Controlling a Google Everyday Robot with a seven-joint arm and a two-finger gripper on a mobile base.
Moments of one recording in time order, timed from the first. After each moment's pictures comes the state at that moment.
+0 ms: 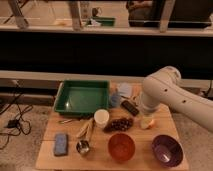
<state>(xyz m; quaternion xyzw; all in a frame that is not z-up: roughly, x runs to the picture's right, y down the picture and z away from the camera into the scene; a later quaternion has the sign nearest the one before) 0.167 0.110 0.677 -0.27 -0.05 -0.05 0.96</state>
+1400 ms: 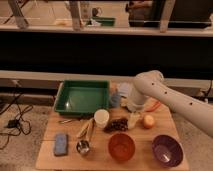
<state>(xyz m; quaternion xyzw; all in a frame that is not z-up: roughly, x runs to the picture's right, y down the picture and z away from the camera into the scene) 0.118 0.140 0.757 -0.35 -0.15 -0.04 0.92</state>
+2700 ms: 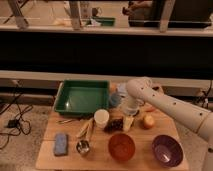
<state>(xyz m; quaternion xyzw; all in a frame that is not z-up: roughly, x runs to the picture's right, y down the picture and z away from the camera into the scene) 0.102 0.173 0.814 -0.38 -0.16 -0.06 0.91</state>
